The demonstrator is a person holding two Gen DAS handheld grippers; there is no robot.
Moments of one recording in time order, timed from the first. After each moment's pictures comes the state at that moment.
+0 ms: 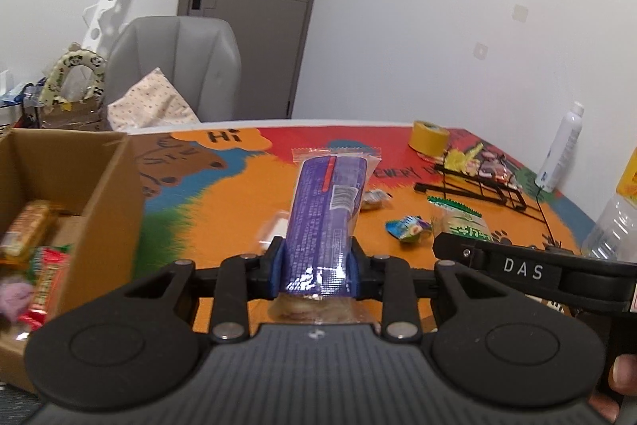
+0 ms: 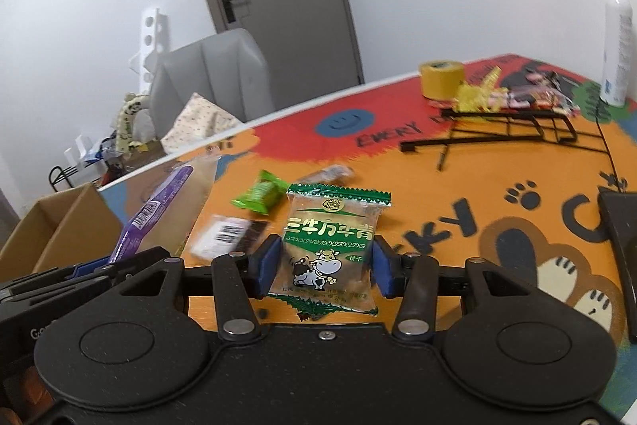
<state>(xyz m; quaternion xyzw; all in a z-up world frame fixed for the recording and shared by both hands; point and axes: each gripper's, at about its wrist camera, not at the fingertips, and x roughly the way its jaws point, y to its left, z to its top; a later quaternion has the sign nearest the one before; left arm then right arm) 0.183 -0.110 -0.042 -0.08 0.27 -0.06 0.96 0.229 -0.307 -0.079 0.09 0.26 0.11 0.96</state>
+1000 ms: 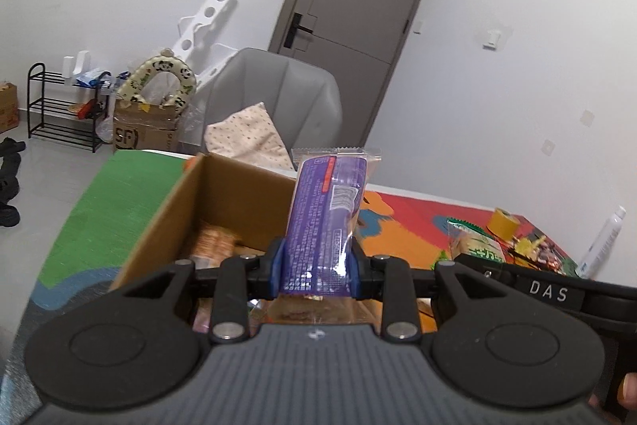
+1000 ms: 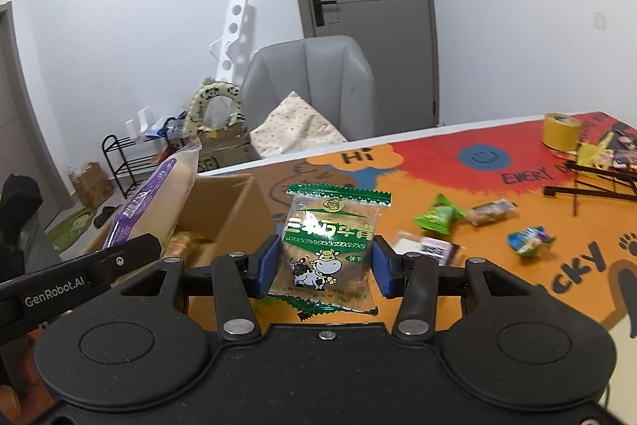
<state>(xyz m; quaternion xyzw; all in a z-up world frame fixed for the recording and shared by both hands) 0.133 0.055 -0.020 -0.16 0.21 0.03 0.96 0.201 -0.164 -0.037 0.04 0.23 0.19 0.95</state>
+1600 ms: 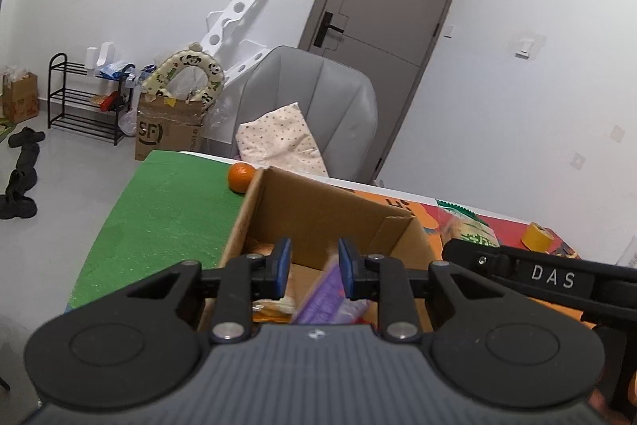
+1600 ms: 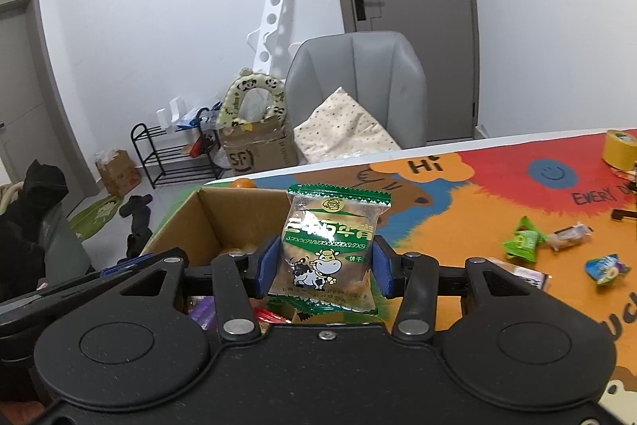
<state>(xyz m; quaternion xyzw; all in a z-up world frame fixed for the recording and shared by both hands) 0.148 0.101 -0.029 -0.18 0.22 0.06 0.96 0.225 -0.098 -0.029 0.02 0.24 0.24 0.94</state>
